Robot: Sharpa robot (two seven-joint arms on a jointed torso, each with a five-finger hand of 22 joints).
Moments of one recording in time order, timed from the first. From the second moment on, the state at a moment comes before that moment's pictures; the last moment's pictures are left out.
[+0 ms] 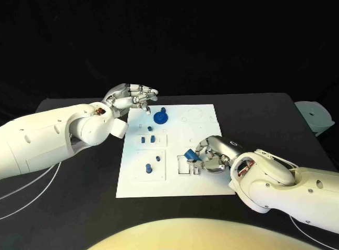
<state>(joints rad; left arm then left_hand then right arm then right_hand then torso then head) 1.16 -0.84 -0.02 1.42 -0.16 -0.10 0.31 1.40 -0.19 0.47 0.16 0.18 0.81 0.20 0.35 0.28 0.90 0.13 0.52 0.17 1.06 0.06 1.09 0.49 0.18 1.07 0.14 0.76 0.60 1.02 -0.88 -0.15 1.87 -1.46 -0.48 -0.51 1.17 -0.09 0.29 0.28 0.19 0.96 0.11 0.36 0.68 1.45 -0.01 1.41 1.31 1.47 -0.07 1.53 1.31 0.05 1.47 0.03 1.39 1.31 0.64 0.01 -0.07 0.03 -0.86</state>
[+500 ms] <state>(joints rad) 1.16 -0.84 -0.02 1.42 -0.16 -0.10 0.31 1.40 -0.19 0.47 0.16 0.18 0.81 0.20 0.35 0.28 0.90 0.13 0.52 0.17 1.05 0.06 1.09 0.49 0.18 1.07 0.14 0.76 0.60 1.02 -0.83 -0.15 1.84 -1.42 -0.43 -0.51 1.08 -0.09 0.29 0.29 0.19 0.96 0.11 0.44 0.68 1.46 -0.03 1.42 1.31 1.47 -0.09 1.53 1.31 0.05 1.47 0.02 1.39 1.31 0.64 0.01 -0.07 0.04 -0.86</state>
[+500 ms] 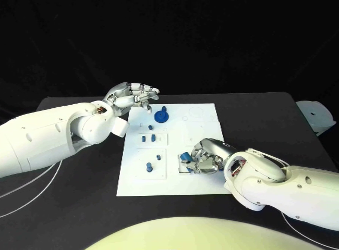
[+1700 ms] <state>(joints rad) 1.16 -0.85 -0.02 1.42 -0.16 -0.10 0.31 1.40 -0.19 0.47 0.16 0.18 0.81 0.20 0.35 0.28 0.90 0.13 0.52 0.17 1.05 0.06 1.09 0.49 0.18 1.07 0.14 0.76 0.60 1.02 -0.81 -0.15 1.82 -1.44 -0.42 -0.52 0.87 -0.09 0.04 0.29 0.05 1.00 0.05 0.48 0.75 1.45 -0.03 1.38 1.31 1.47 -0.09 1.53 1.31 0.05 1.47 0.01 1.38 1.31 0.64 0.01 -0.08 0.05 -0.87</state>
